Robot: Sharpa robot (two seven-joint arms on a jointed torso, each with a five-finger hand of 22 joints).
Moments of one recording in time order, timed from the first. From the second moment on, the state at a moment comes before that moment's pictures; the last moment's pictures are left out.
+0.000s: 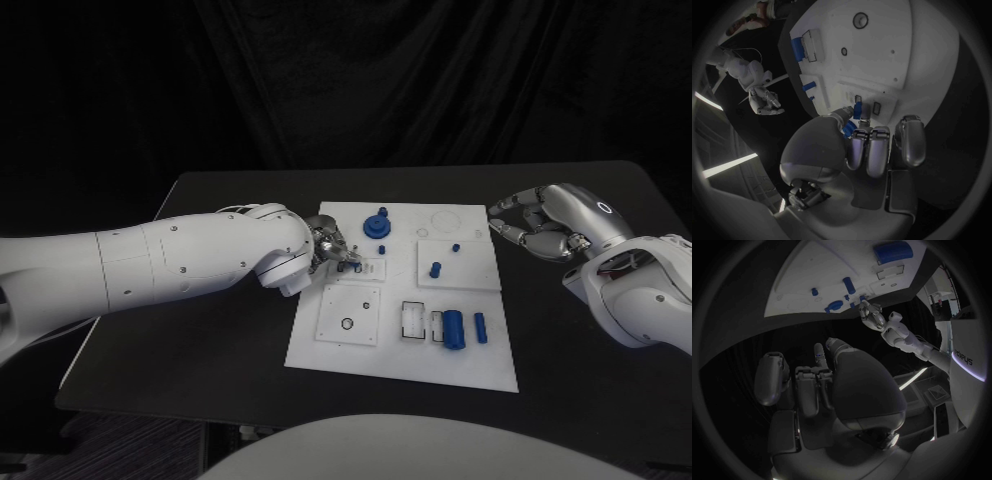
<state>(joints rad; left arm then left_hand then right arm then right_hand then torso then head) 1.24 -0.67 -0.21 1.45 -0.82 -0.20 -0.51 1.24 0.03 0.34 0.10 0.26 0.80 0.08 0.59 0.59 1.46 0.01 1.57 1.31 1.47 -0.04 1.57 1.31 0.08 1.34 0.07 1.42 1.29 1.27 -1.08 -0.25 1.73 -1.47 -0.69 -0.12 1.41 -0.05 0.23 0.25 0.36 0.94 0.13 0.11 0.26 1.46 0.04 1.56 1.31 1.47 -0.02 1.57 1.31 0.06 1.43 0.09 1.28 1.31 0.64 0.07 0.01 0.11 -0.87</state>
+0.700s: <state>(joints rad) 1.24 -0.68 -0.21 1.45 -0.83 -0.20 -0.47 1.23 0.02 0.37 0.08 0.27 0.80 0.09 0.58 0.59 1.46 0.01 1.57 1.31 1.47 -0.04 1.57 1.31 0.08 1.34 0.07 1.41 1.28 1.27 -1.08 -0.25 1.73 -1.47 -0.69 -0.13 1.42 -0.05 0.24 0.25 0.38 0.94 0.13 0.11 0.26 1.46 0.04 1.55 1.31 1.47 -0.02 1.57 1.31 0.06 1.42 0.09 1.28 1.31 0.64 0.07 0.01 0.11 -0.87</state>
